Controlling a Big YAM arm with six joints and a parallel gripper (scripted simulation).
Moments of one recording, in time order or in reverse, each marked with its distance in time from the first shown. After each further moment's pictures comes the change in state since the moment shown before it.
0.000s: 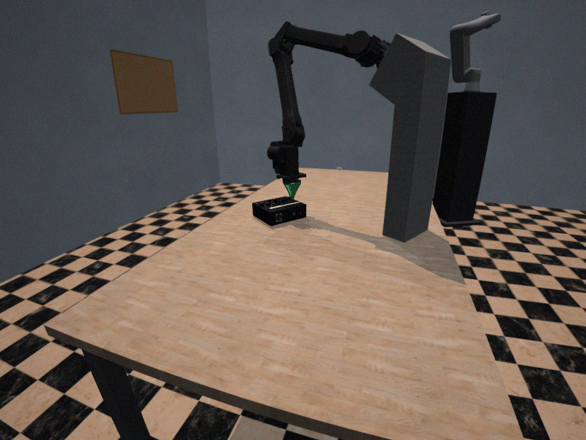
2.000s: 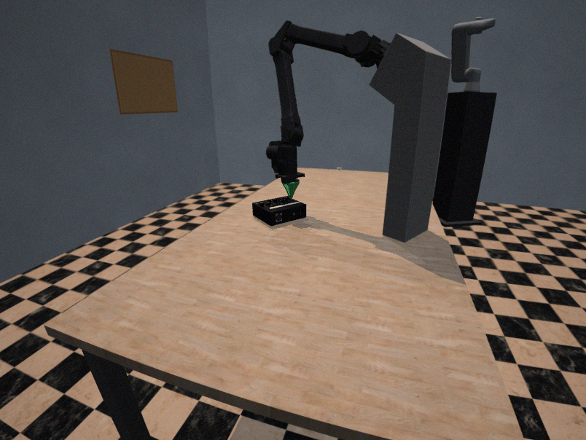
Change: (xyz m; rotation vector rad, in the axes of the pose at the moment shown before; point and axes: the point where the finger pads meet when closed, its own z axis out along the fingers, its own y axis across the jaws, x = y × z) arm -0.011 0.000 0.000 0.000 -0.004 0.002
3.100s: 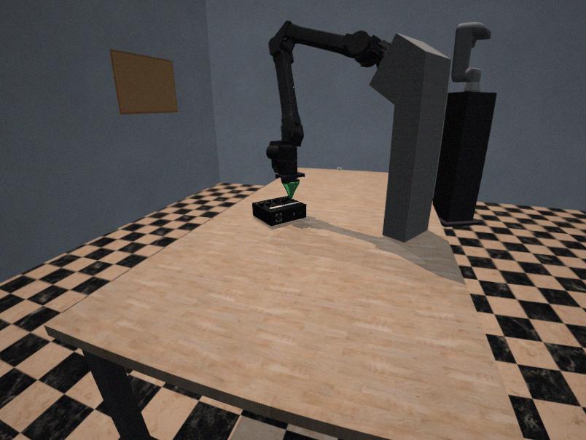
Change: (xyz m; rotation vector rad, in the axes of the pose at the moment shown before) arm 0.000 0.000 0.000 -0.002 -0.006 0.002
